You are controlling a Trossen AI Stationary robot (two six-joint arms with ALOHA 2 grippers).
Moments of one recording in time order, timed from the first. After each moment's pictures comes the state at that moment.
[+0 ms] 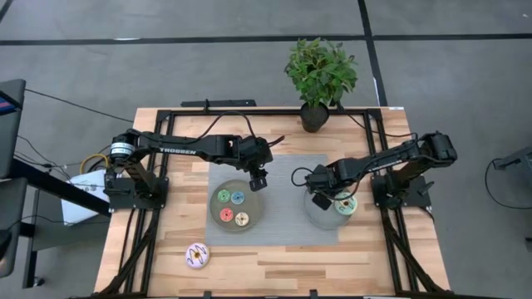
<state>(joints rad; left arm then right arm) 0.09 1.72 1.37 -0.58 -0.11 -0.13 0.10 1.52 0.87 -0.93 0.13 0.73</state>
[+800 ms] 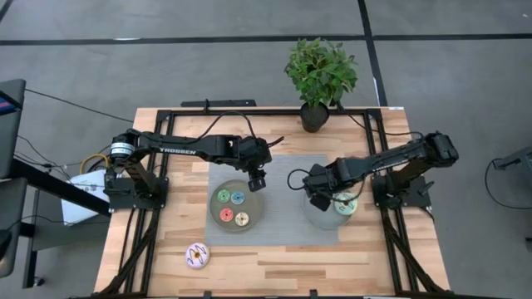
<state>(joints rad) 0.09 1.72 1.37 -0.61 -0.11 -0.13 0.17 1.52 1.06 -1.09 0.21 0.70</state>
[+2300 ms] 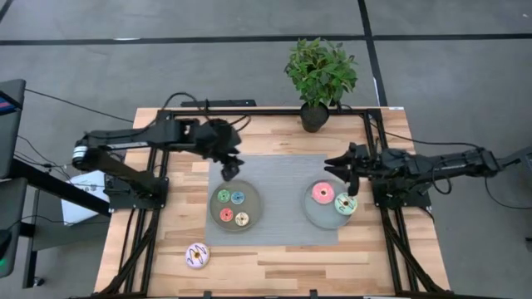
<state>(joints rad) 0.12 1.36 1.37 -0.84 -0.05 -0.30 0.09 0.49 0.34 0.04 0.20 0.35</state>
